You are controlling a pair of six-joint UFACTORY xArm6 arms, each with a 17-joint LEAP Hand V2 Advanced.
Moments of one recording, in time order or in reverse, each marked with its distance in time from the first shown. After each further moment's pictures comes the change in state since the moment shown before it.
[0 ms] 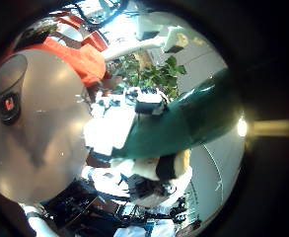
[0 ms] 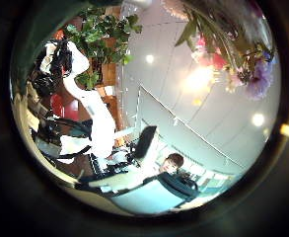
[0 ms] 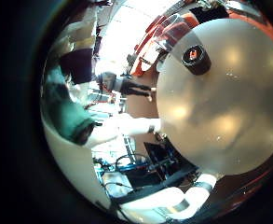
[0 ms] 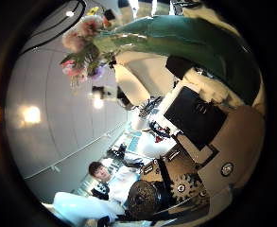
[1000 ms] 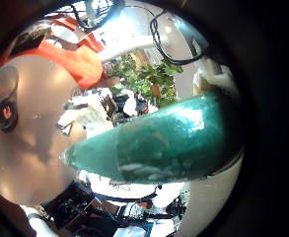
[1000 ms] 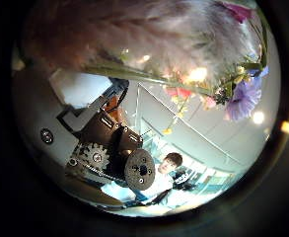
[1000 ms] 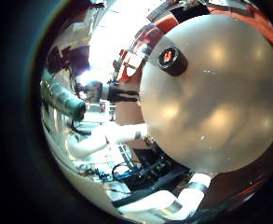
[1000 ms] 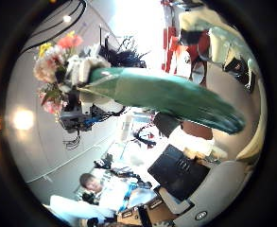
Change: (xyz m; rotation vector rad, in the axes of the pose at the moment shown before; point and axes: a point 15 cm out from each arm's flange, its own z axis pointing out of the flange) left arm 0.047 -0.019 -0.012 0.094 -0.069 0.134; right arm 0.050 -0.009 -0.060 0.182 0.126 0.118
